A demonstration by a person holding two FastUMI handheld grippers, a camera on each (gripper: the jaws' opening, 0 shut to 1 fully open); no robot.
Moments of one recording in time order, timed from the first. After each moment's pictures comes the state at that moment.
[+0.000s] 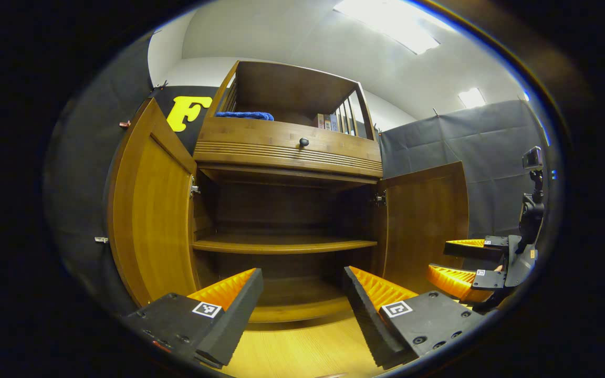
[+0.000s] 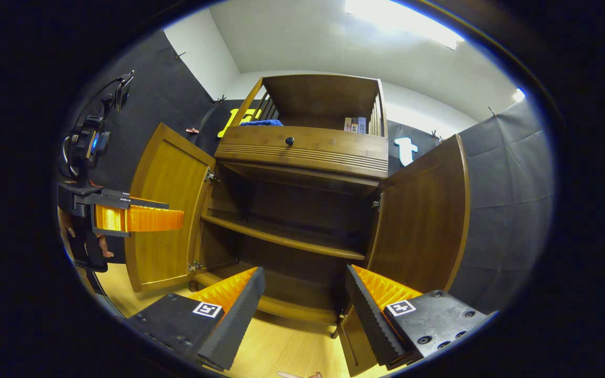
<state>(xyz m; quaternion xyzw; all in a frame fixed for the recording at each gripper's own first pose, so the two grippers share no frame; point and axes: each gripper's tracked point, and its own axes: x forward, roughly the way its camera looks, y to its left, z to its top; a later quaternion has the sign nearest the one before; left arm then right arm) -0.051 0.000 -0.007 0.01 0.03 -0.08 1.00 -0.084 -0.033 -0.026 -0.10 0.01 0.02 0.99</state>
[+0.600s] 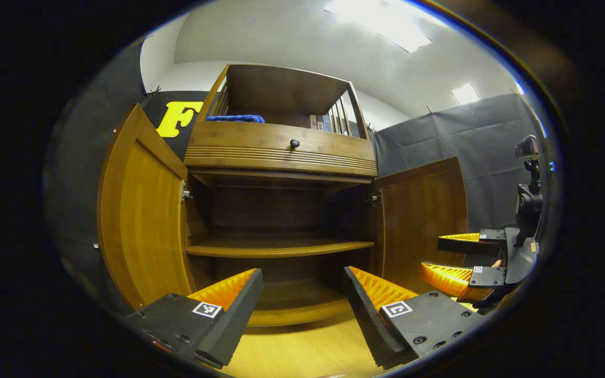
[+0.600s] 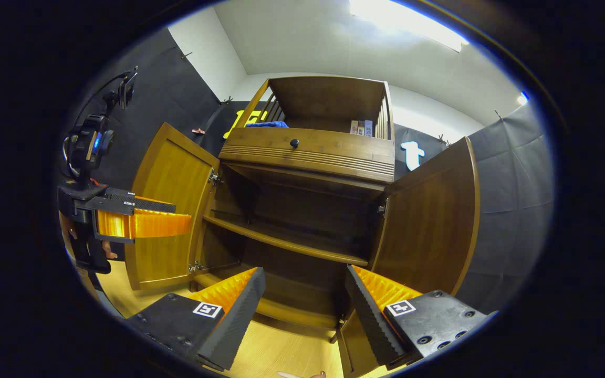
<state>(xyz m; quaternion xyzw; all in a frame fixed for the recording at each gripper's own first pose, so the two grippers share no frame) -0.045 -0.016 -0.008 0.02 0.02 -0.09 1.00 -0.075 -0.030 -0.024 -0.11 0.00 0.04 0.99</state>
